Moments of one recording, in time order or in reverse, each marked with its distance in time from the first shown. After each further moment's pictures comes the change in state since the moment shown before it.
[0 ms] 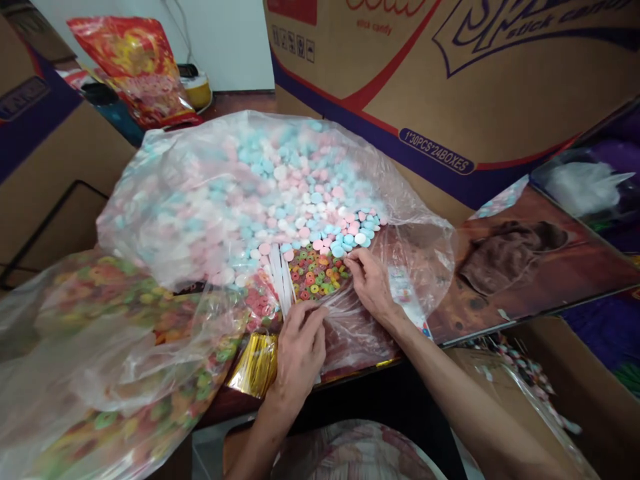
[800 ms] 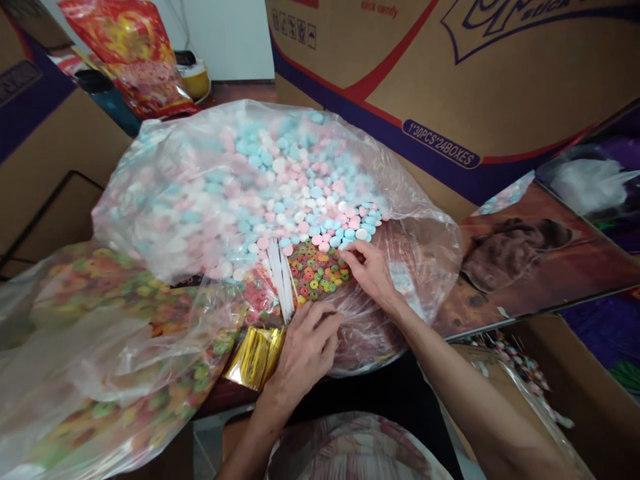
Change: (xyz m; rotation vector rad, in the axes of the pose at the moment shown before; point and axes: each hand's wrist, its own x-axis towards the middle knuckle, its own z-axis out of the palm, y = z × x) left_hand 0.006 0.011 -0.005 -0.011 -0.208 0.176; right_hand 0.015 0.002 -0.004 0.125 -0.085 0.094
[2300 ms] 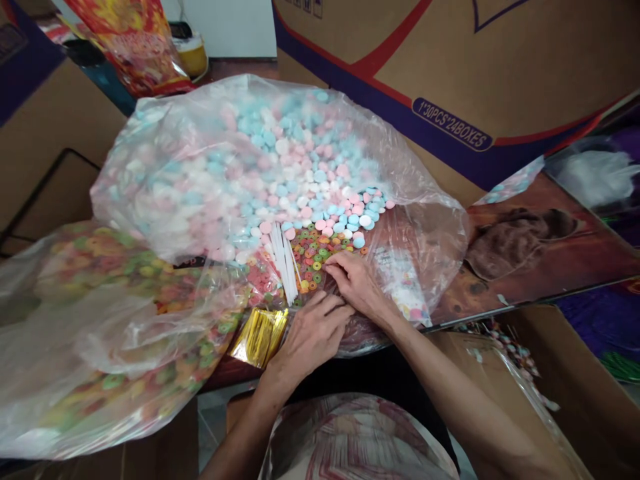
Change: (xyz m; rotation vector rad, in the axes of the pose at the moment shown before) left_hand -0.002 -0.001 0.004 -0.005 -0.160 0.106; right_hand -0.038 -0.028 0.015 -0.035 -0.224 -0.091
